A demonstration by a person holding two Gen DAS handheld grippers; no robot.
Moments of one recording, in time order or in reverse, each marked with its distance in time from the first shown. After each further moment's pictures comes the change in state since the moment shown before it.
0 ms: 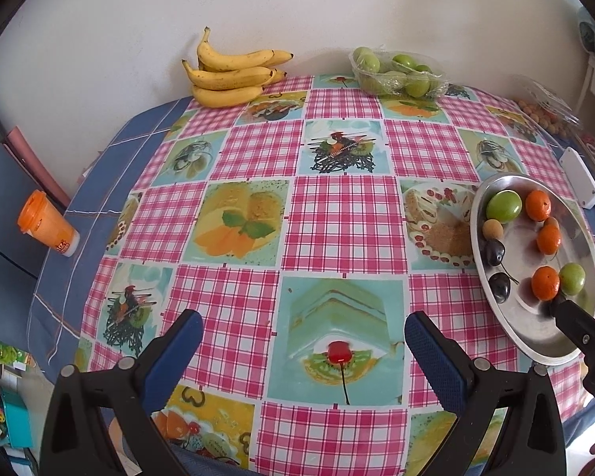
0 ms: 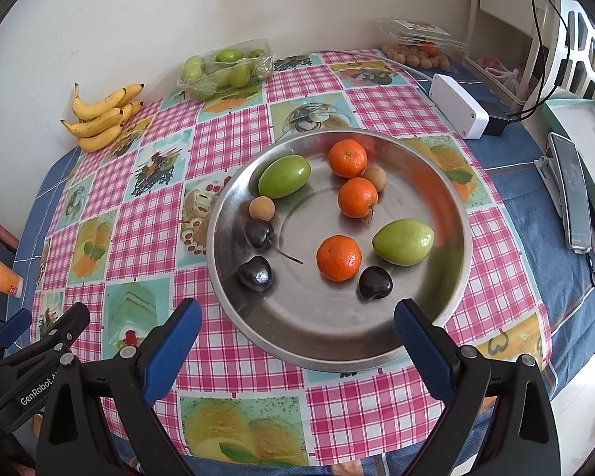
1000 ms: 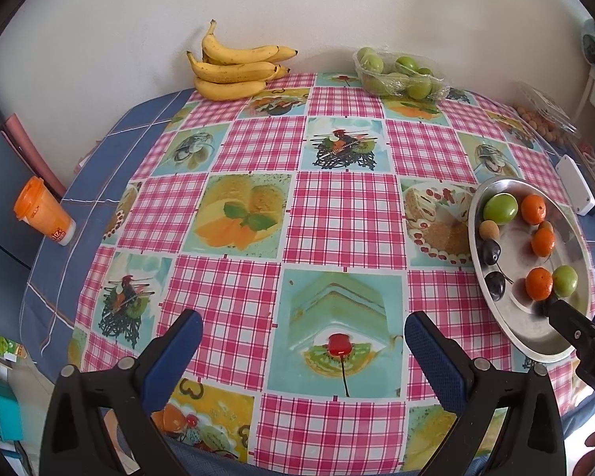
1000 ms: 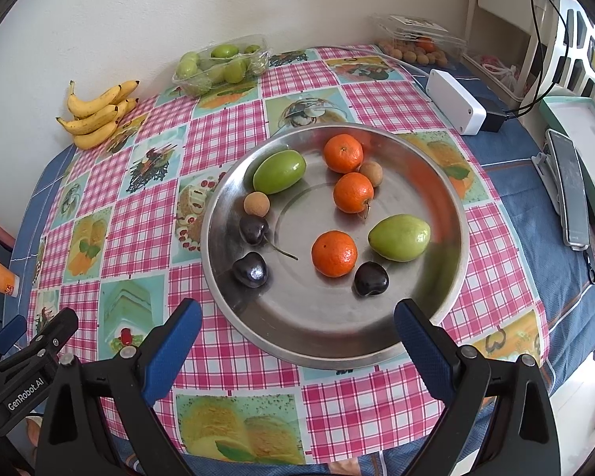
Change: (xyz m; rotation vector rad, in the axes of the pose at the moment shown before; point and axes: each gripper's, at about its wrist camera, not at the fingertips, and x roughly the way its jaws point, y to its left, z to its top) left arm -0.003 0.009 -0.005 -0.033 0.009 -0.031; right arm 0.002 -0.001 0.000 0.002 0.013 -0.014
